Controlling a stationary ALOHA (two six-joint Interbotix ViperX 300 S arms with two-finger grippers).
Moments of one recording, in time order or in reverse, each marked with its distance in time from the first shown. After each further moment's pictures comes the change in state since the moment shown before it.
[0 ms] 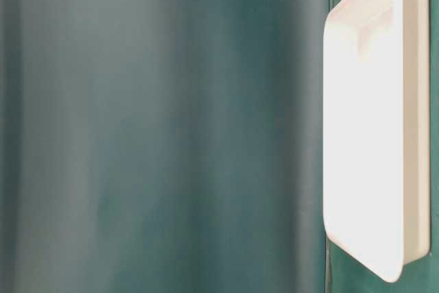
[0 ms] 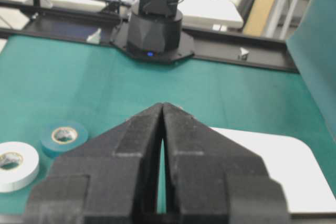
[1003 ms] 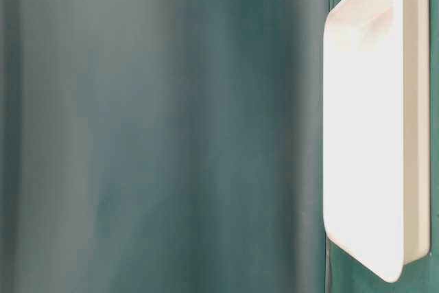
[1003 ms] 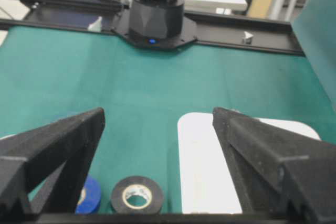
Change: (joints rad) left arm 0.000 0.006 0.000 -0.002 0.021 -0.002; right arm -0.006 0.017 -0.009 0.003 0.029 0.029
